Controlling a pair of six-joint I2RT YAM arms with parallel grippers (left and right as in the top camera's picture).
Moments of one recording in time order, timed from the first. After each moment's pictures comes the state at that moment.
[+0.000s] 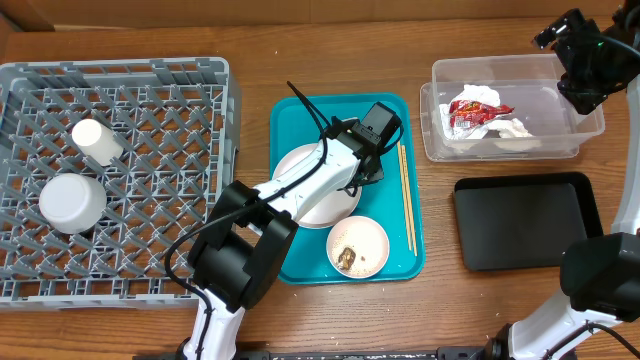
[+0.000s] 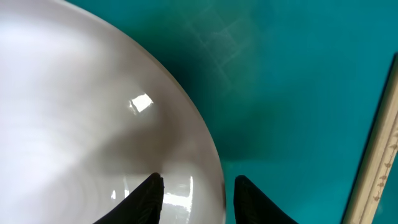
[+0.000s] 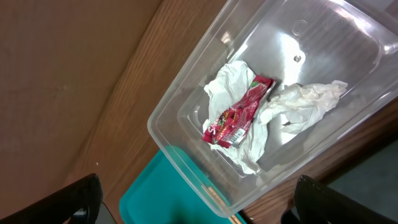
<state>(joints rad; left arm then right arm) -0.67 2.12 1.55 -0.74 -0.13 -0.87 -0.24 1.89 2.06 -1.22 -0.25 0.71</state>
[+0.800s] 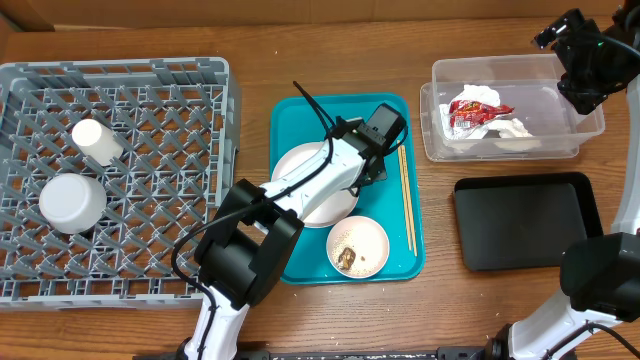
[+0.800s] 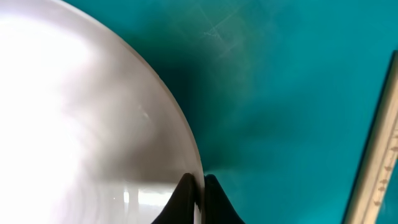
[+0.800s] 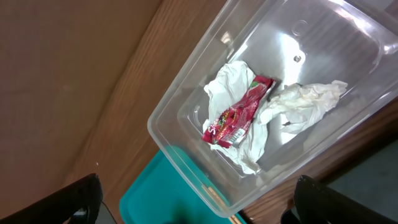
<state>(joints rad) -0.68 2.15 1.59 -0.77 -0.14 -0.86 -0.24 1.89 2.06 -1.22 -0.25 0.71</state>
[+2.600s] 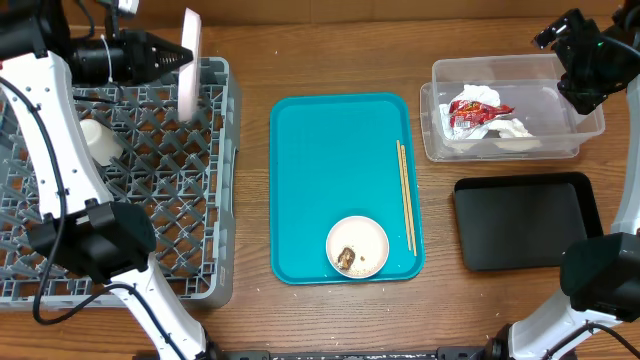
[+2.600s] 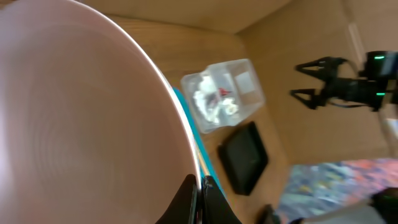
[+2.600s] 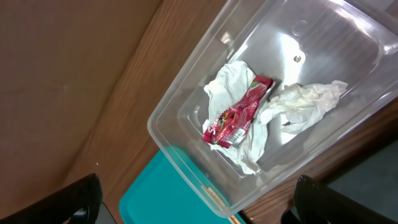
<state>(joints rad) 0.33 2.18 2.47 -1.64 1.13 0.37 -0.24 1.89 2.06 -1.22 -0.25 0.71</state>
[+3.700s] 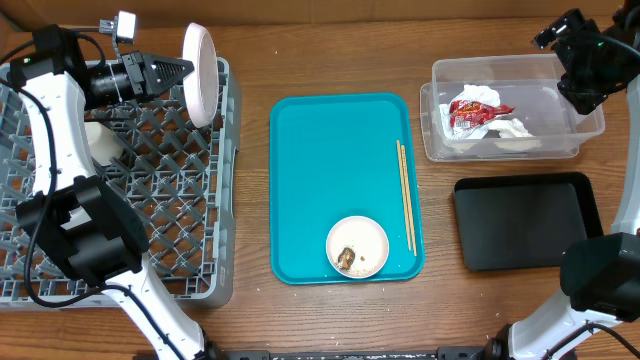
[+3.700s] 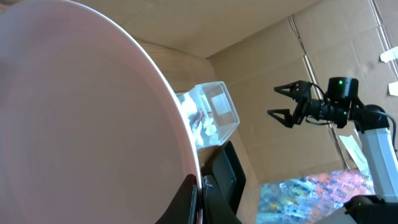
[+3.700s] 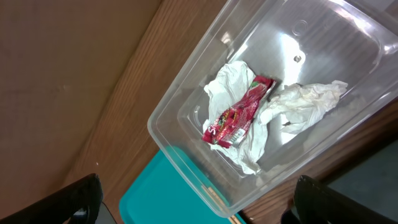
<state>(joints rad) 0.39 2.18 2.07 -1.28 1.36 0.34 -0.24 1.89 2.06 -1.22 -0.25 0.71</state>
